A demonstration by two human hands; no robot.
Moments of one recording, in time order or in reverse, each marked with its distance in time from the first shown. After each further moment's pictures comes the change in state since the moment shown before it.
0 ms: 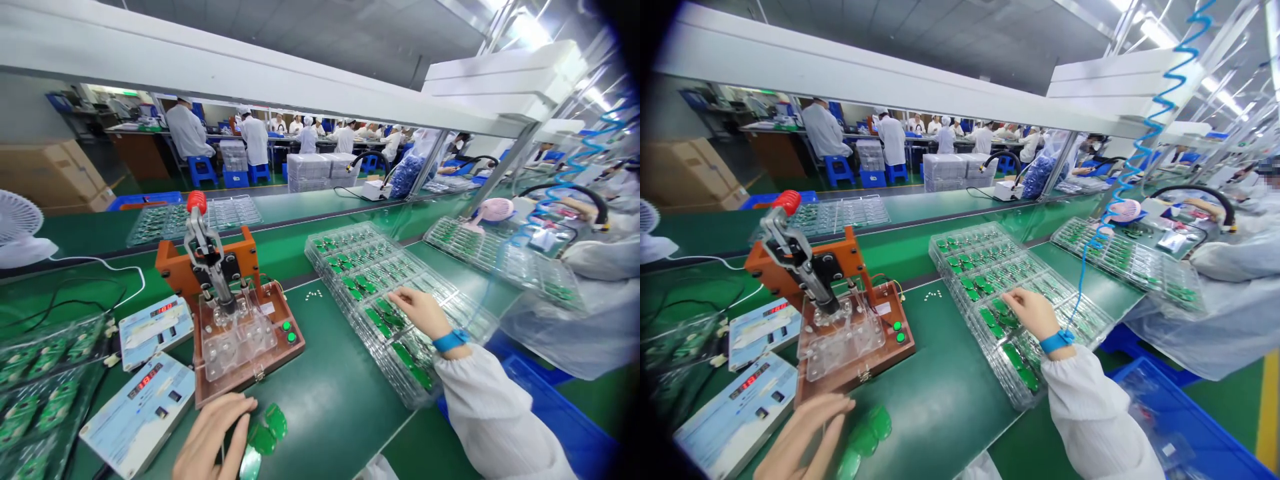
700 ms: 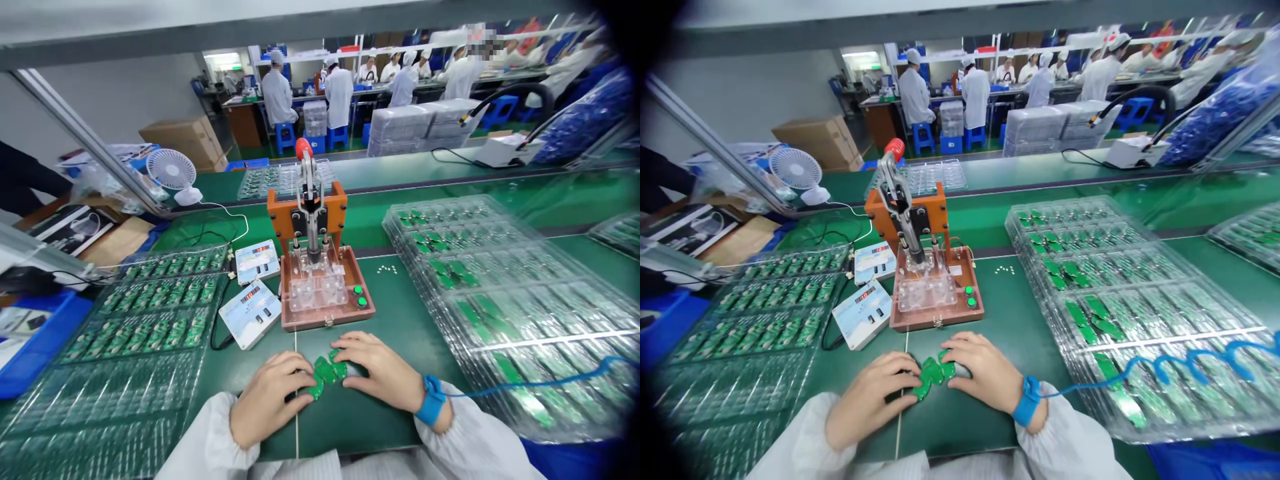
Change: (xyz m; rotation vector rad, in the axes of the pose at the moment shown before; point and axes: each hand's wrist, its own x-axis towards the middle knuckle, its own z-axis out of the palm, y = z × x) left_hand -0.020 0.014 -0.038 0.065 -0.623 -0.080; right_hand -0.101 -0.154 0.126 0.477 -0.775 -0.740
